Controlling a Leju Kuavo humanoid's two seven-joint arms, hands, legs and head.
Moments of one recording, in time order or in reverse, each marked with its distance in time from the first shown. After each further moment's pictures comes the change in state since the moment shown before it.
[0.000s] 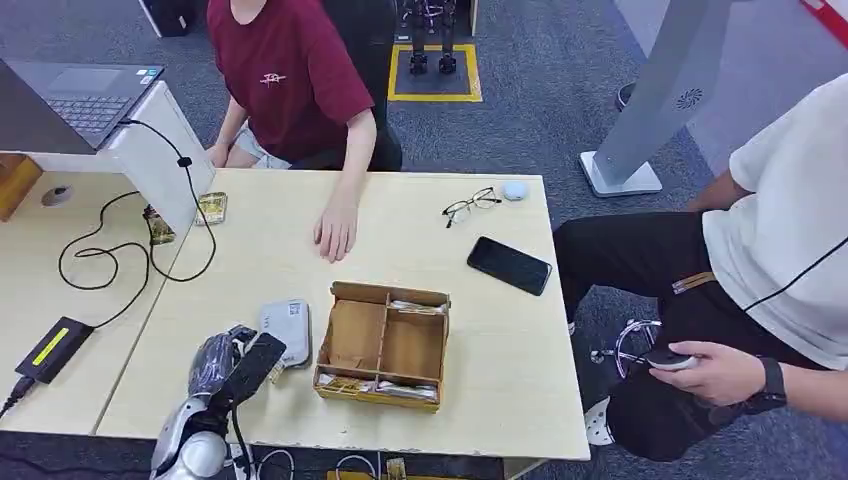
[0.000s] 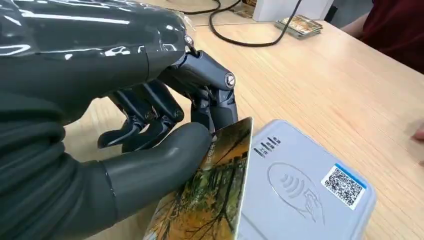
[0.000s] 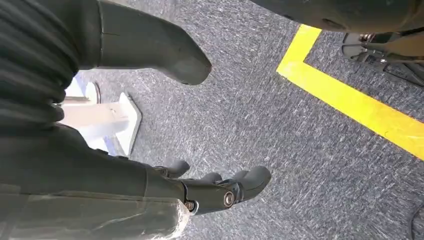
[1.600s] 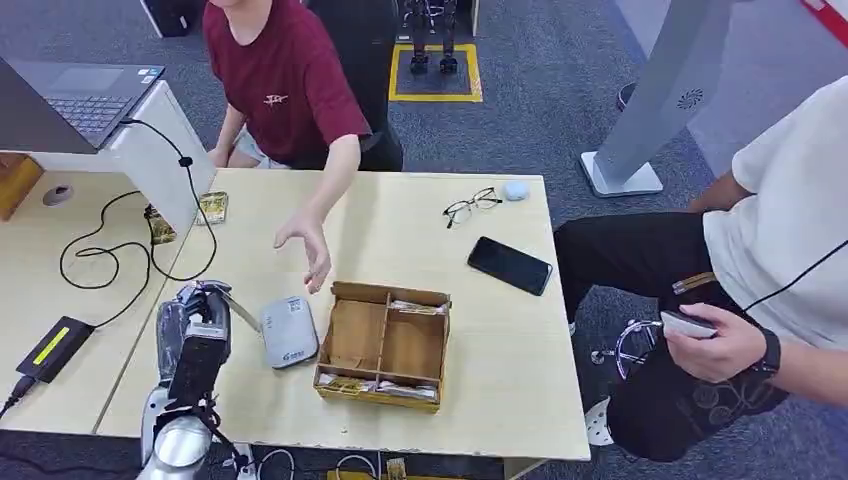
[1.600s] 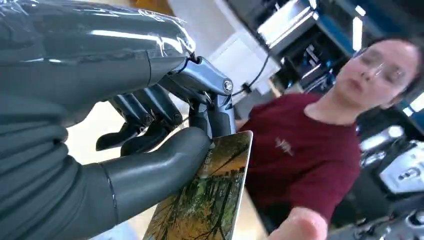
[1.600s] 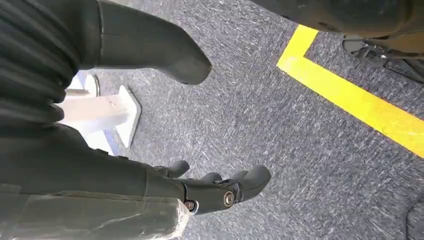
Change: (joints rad) left arm 0.018 -0.023 0.014 -0.266 0.289 0.178 -0.347; right arm -0.001 0.005 0.007 0.000 0.023 -0.015 0.003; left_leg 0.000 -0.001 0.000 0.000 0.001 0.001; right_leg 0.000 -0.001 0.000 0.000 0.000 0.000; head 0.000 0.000
